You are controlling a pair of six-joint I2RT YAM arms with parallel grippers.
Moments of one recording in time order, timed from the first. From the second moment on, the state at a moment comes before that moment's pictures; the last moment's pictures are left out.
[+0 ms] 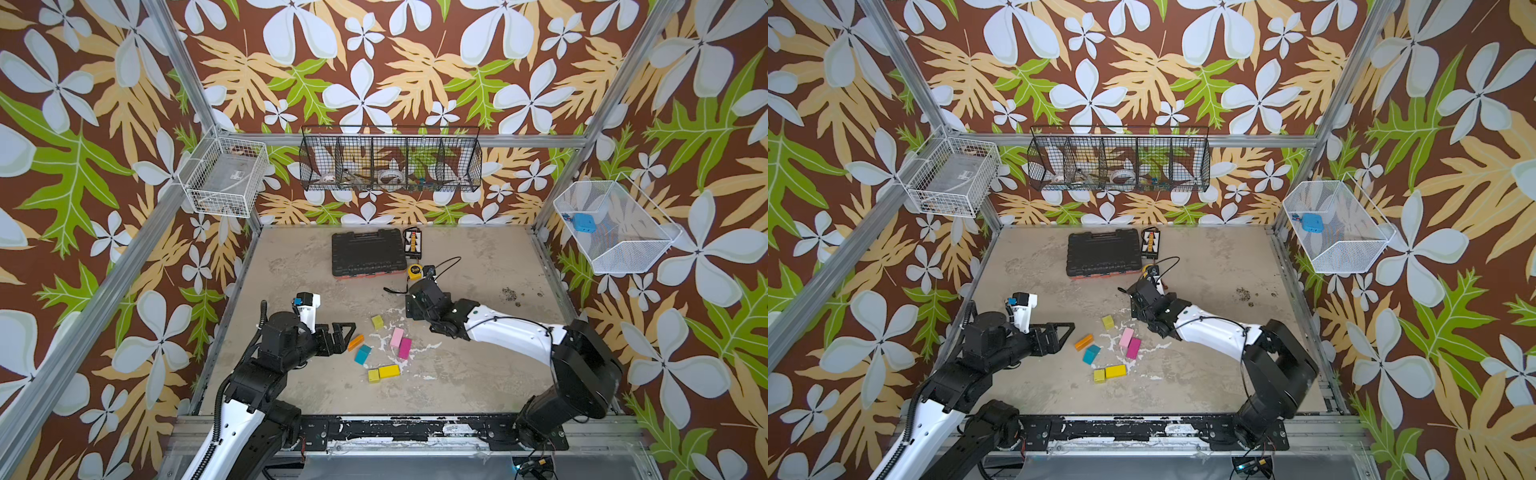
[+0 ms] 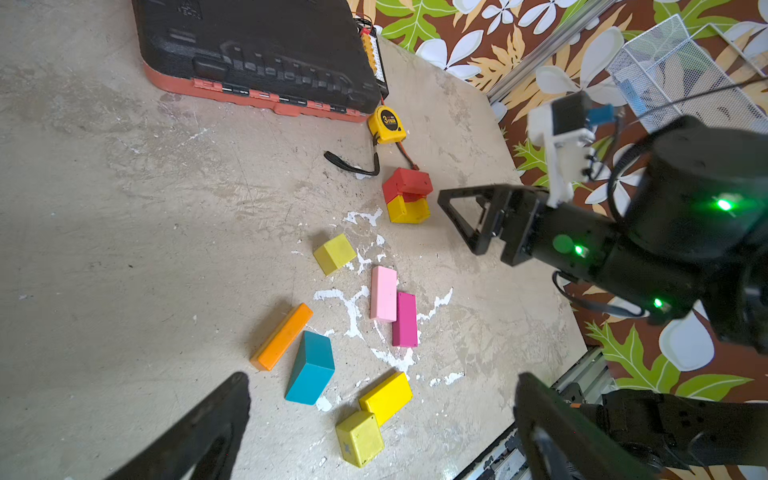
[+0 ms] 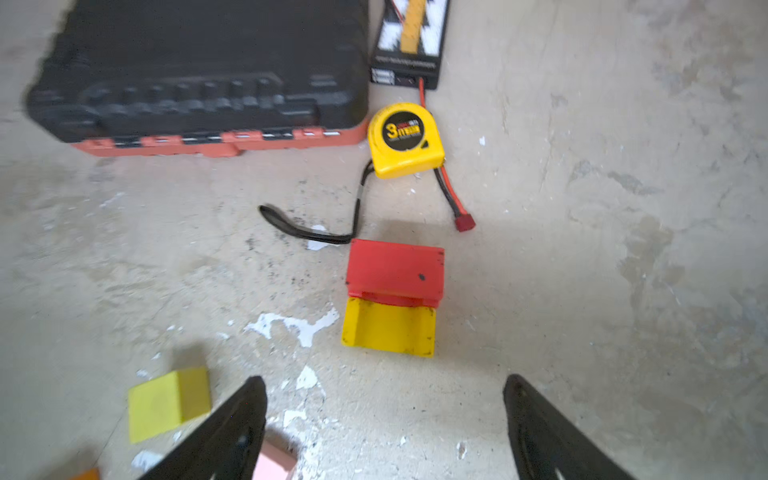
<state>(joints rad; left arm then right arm) -0.33 0.55 0.59 -0.57 0.32 -0.54 0.82 1.55 0.96 -0.23 0.46 0.53</state>
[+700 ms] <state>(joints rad) -0.33 0.55 0.59 -0.57 0.32 -0.54 0.92 1.48 0.40 0.58 0.04 0.27</state>
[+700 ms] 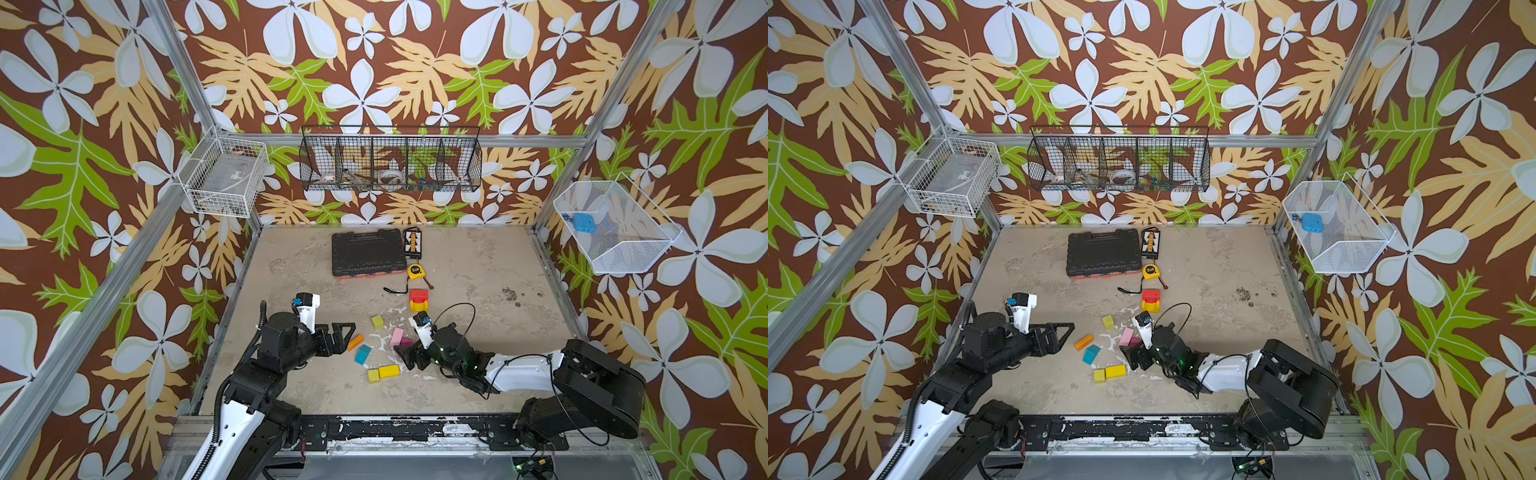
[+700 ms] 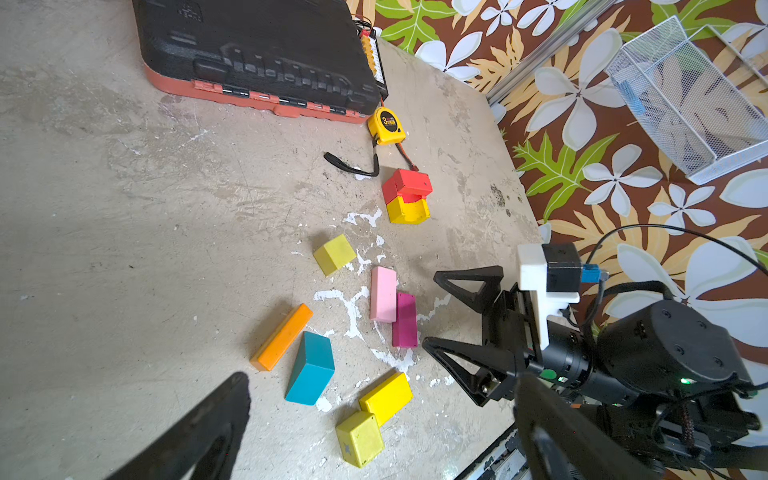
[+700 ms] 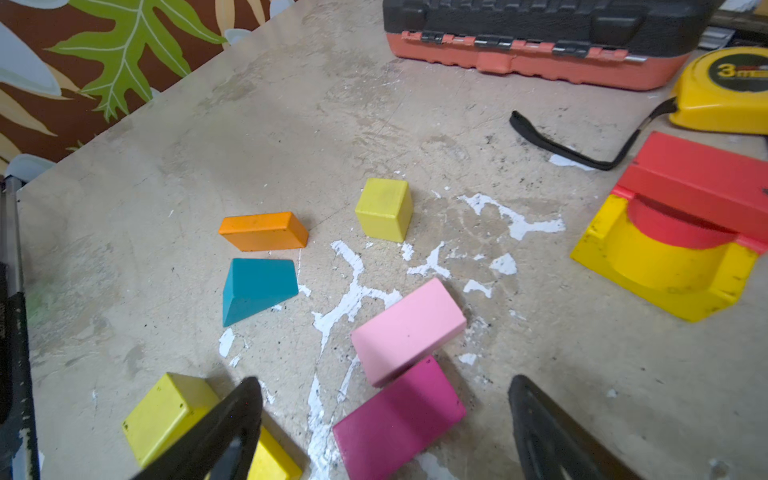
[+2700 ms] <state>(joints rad) -0.33 0.55 0.59 -0.57 0.32 -0.54 0.96 1.68 0.41 0.66 -0.03 0.03</state>
